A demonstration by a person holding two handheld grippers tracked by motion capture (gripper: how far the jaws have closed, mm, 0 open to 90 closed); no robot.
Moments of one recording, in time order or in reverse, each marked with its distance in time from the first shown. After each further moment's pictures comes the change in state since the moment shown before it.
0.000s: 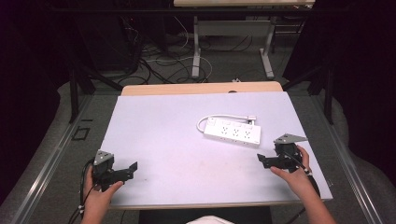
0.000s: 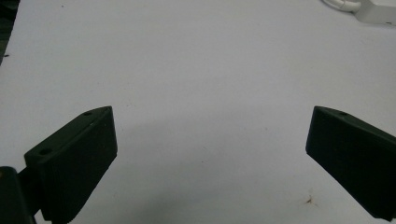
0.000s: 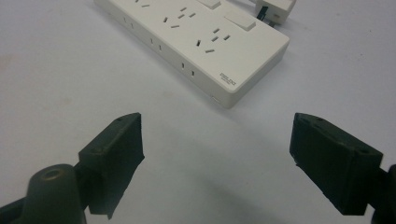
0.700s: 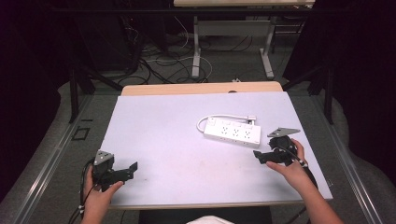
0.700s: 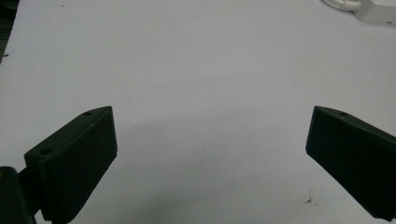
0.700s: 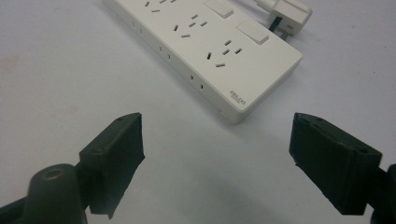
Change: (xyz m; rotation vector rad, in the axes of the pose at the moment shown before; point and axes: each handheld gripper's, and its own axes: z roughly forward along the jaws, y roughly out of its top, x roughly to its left) left arm 0.000 0.000 0.000 0.001 0.000 0.001; right arm 0.004 0.023 0.007 0.059 0.012 -0.040
